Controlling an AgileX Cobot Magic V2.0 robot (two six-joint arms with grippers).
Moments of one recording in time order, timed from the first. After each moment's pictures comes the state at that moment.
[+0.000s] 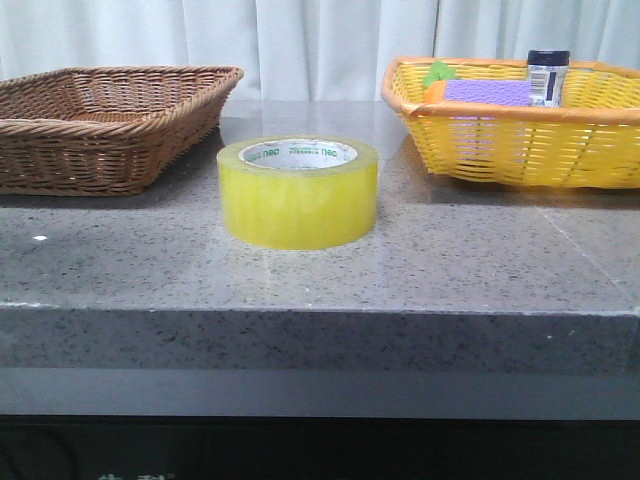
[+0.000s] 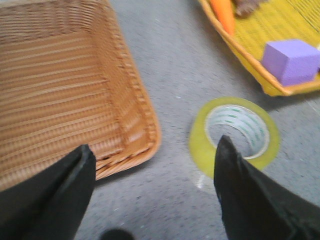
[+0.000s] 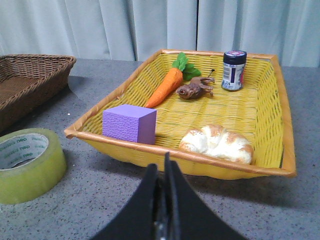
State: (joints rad) left arm -0.44 1.03 -1.07 -0.14 0.70 0.09; right arm 0.18 0.29 -0.42 0.07 0.30 0.02
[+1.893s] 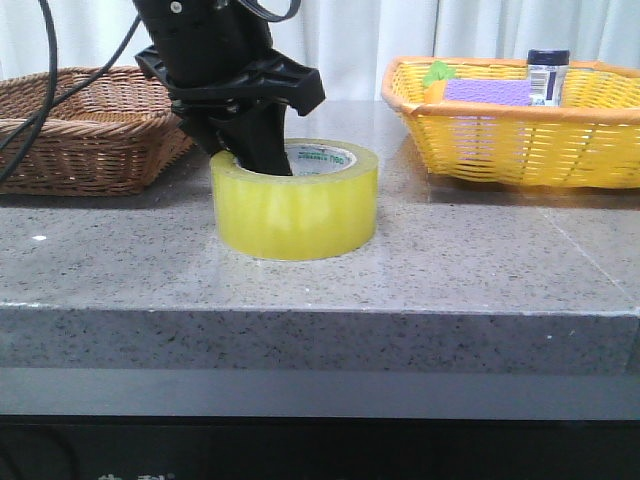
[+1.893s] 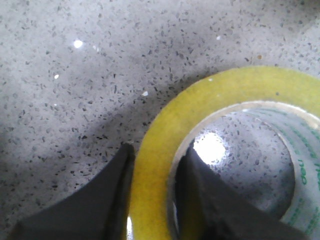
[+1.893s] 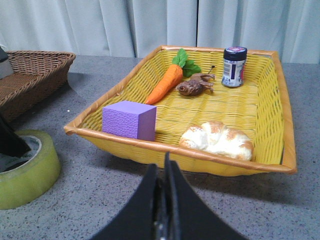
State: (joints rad) left arm -0.64 1.80 -1.49 -0.02 0.87 0.10; right arm 0.18 0.29 -0.42 0.07 0.31 0.02
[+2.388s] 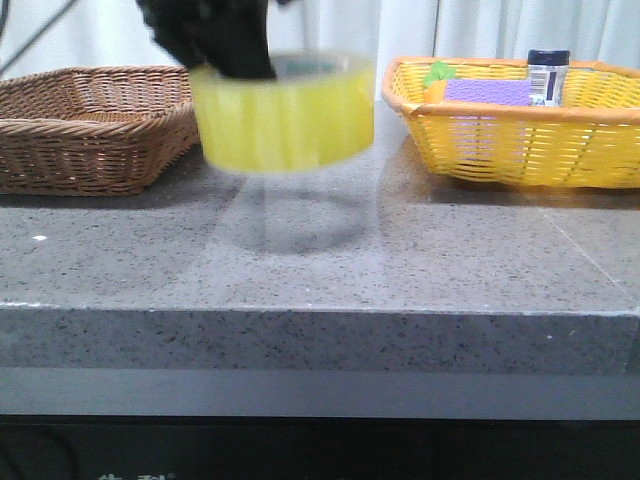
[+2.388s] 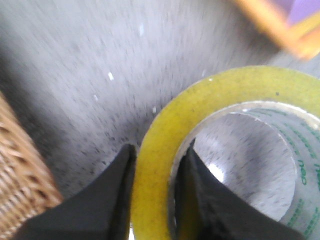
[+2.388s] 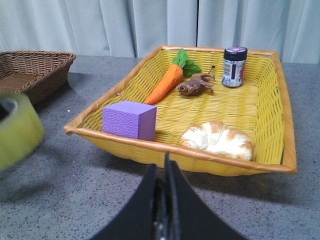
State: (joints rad) left arm -0.63 1.64 -1.52 -0.01 0.91 0.08; right arm 0.18 0.29 -0.42 0.07 0.31 0.02
